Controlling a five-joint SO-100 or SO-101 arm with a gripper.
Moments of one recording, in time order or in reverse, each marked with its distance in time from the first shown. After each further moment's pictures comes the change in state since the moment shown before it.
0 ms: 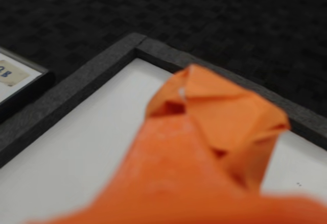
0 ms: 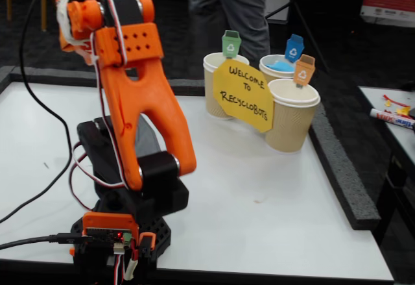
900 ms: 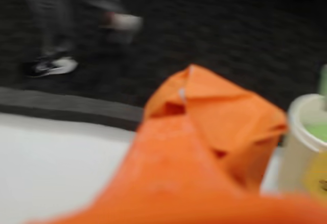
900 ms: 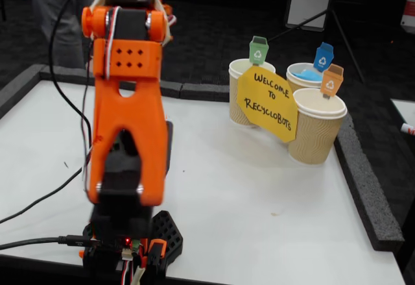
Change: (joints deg) arm 28.3 3.1 1.9 -2.8 0.0
